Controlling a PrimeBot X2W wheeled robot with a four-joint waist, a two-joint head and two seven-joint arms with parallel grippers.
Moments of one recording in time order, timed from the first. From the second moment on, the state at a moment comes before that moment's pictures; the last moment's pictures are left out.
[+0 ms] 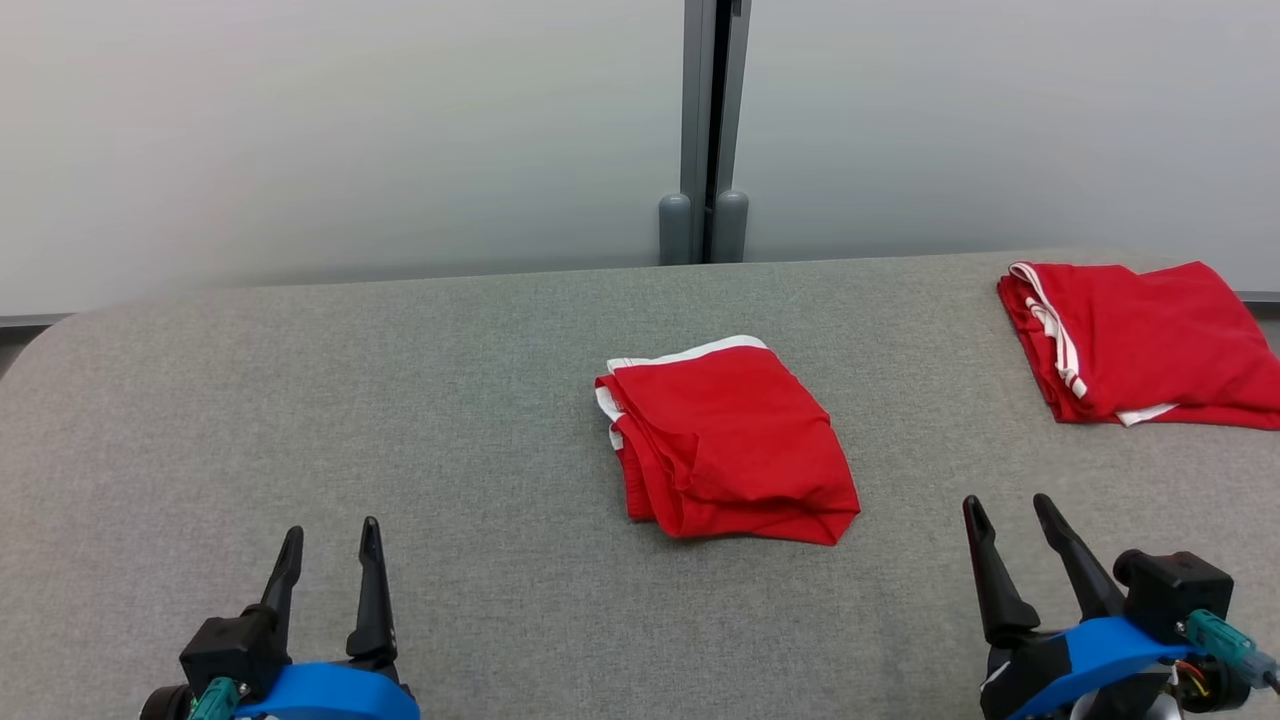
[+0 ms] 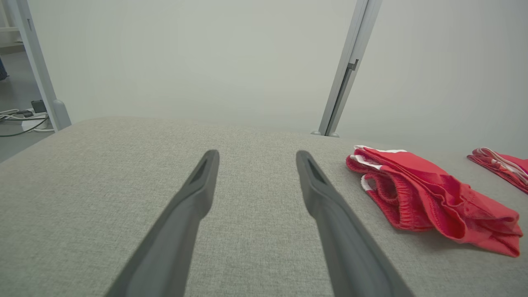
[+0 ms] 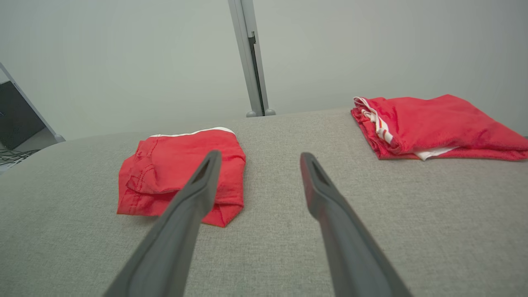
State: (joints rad) left arm -0.03 0.08 -0.04 0.36 -0.24 -0.08 -0.26; right arm -0.02 -0.05 -0.03 0.16 0.22 0.13 -0.06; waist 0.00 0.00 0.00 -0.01
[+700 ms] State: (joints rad) left arm -0.17 0.07 -0.08 0.31 -0.22 -0.10 -0.26; right arm -0.57 -0.05 -0.03 0.45 0.26 0.13 0.30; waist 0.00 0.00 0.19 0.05
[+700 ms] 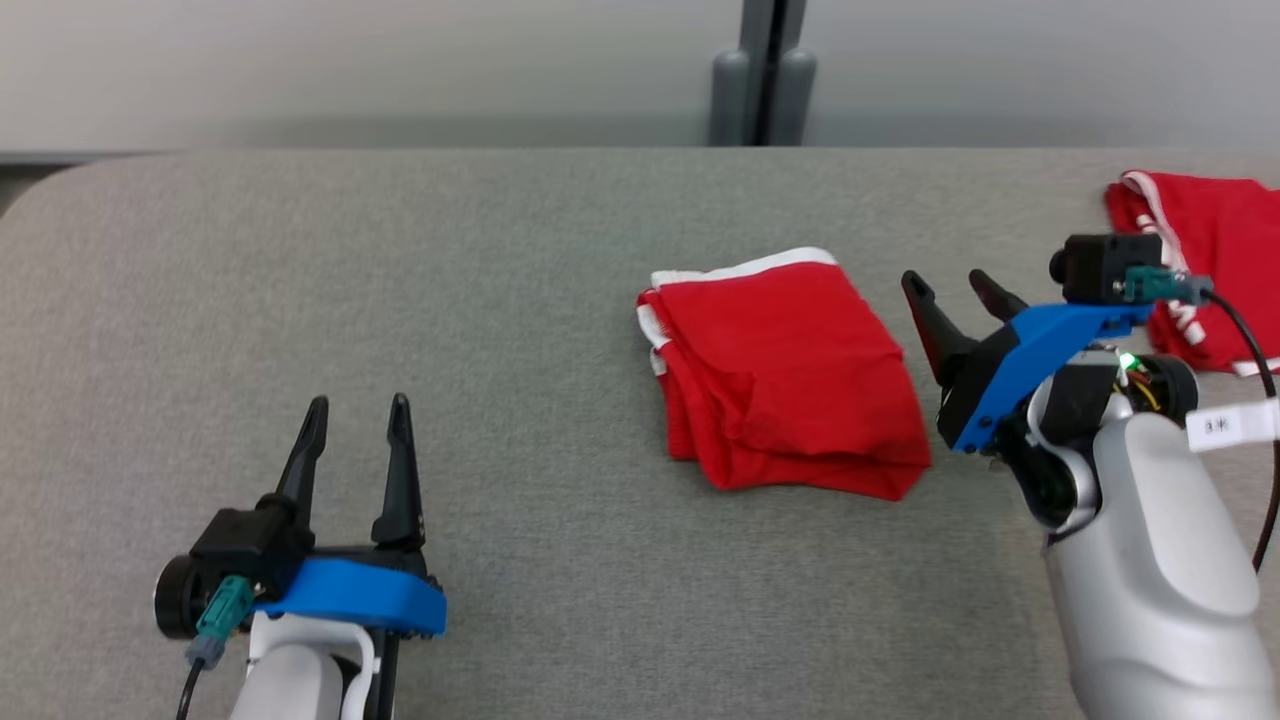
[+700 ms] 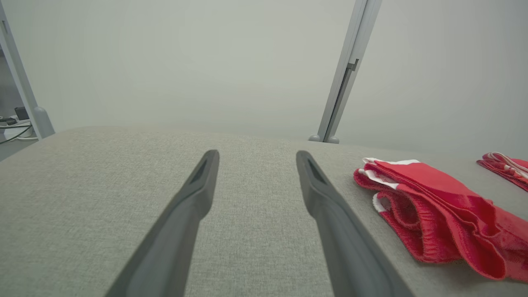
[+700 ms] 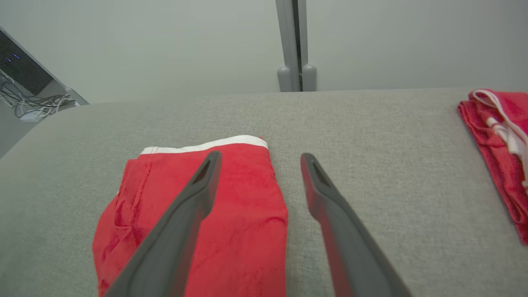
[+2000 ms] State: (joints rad) left arm -0.31 0.05 -0.11 0.21 -0.21 -0.11 -0.26; right arm -1.04 -0.33 0.27 0.71 0.15 0.13 0.36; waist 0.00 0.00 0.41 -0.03
